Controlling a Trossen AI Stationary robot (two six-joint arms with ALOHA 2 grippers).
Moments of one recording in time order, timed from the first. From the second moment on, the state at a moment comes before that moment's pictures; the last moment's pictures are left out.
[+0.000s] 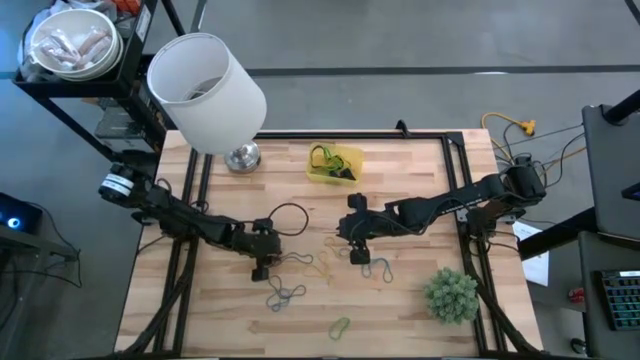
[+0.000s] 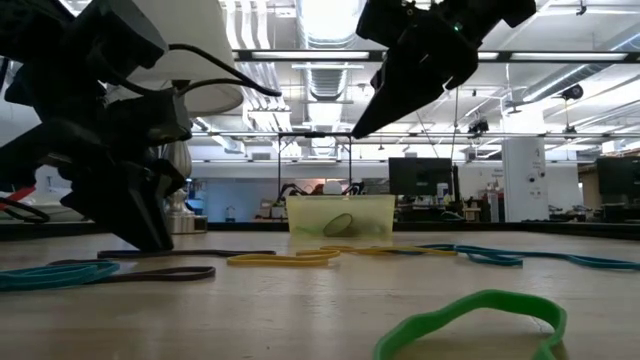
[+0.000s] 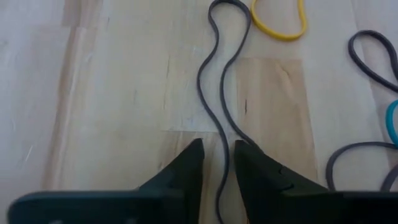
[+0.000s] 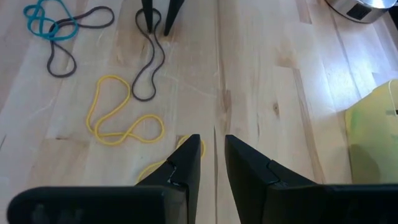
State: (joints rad) left arm -0.30 1.54 0.45 0.07 -0.13 -0.31; right arm 0.17 1.61 1.03 -0.23 0.21 0.03
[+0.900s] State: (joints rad) left arm -0.30 1.53 0.46 0.08 -0.31 -0.23; right arm 0.17 1.61 1.03 -0.23 0.21 0.03
